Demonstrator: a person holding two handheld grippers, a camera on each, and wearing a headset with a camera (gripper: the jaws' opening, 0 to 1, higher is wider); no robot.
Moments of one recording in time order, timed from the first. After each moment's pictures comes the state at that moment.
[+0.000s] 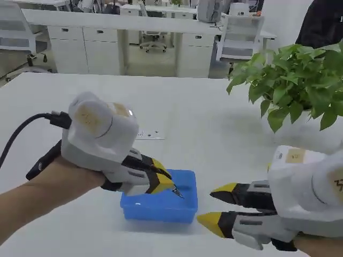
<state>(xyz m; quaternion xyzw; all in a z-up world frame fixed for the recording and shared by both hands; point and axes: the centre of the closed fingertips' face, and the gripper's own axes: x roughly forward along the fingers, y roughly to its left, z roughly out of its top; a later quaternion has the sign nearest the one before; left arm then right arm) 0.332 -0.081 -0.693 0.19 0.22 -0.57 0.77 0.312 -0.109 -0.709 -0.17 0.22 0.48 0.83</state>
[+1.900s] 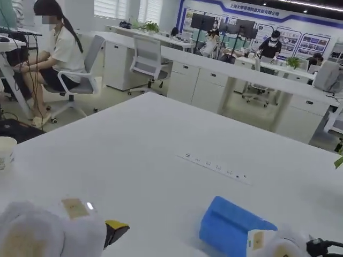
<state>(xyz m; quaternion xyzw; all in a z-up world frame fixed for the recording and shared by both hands) 0.173 0.054 -0.715 -0.02 0.22 -0.21 0.95 0.255 -0.065 -0.839 -0.45 0.34 0.60 0.57</state>
